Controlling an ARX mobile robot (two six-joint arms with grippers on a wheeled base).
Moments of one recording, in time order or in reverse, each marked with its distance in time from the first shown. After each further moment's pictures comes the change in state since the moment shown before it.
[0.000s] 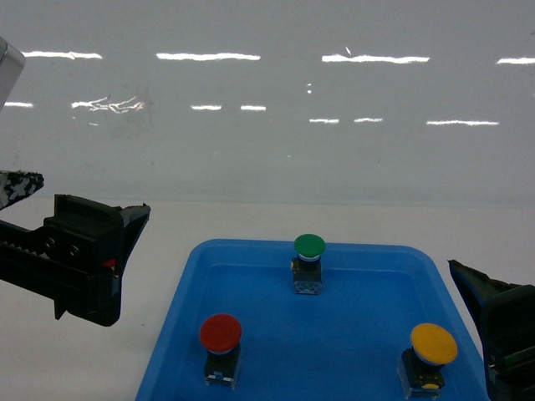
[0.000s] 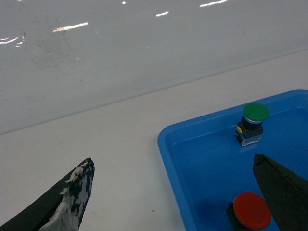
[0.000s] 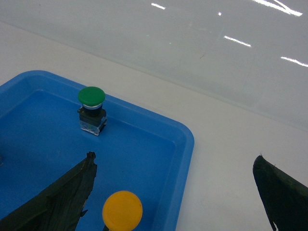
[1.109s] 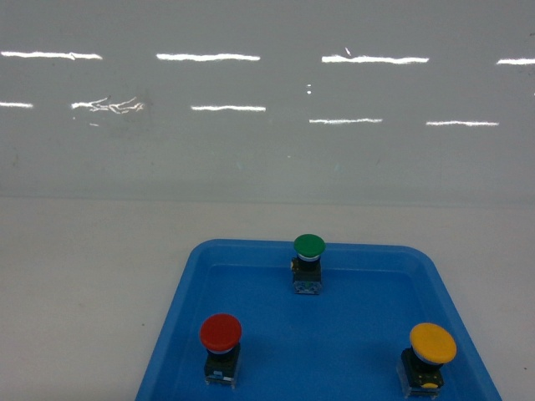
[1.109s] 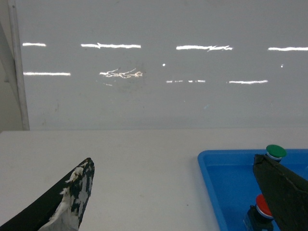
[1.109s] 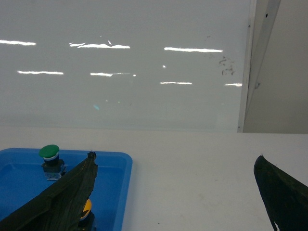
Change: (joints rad) left arm 0.372 -1.279 -0.322 -0.687 0.182 -0.108; right arm -0.300 -1.427 -0.243 -0.896 -0.070 0.151
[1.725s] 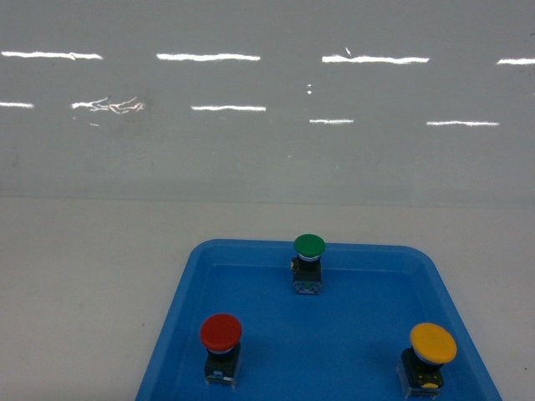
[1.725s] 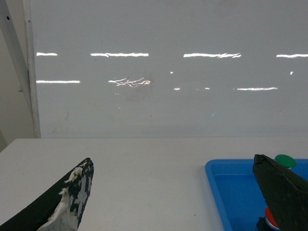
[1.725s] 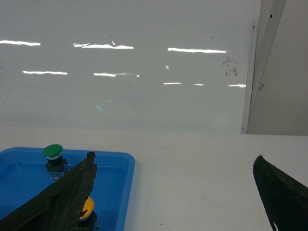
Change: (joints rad) left arm -0.058 -0.002 0.000 0.035 -0.082 0.013; right arm -0.033 0.000 0.000 0.001 -0.036 0.000
